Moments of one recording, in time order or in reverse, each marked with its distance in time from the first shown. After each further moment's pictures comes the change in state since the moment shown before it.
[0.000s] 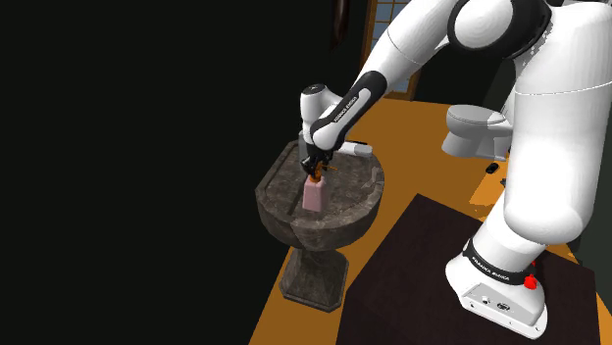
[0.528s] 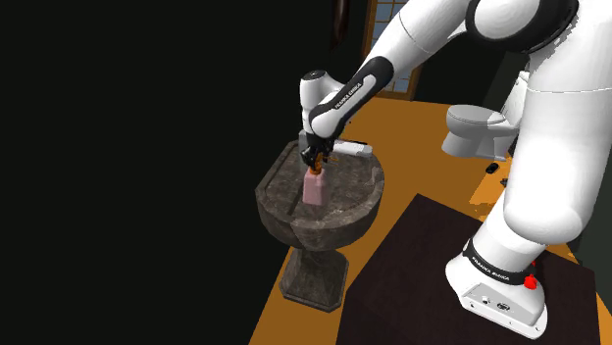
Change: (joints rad) arm -0.006 -0.078 0.013 0.004 0.027 -0.080 -0.027
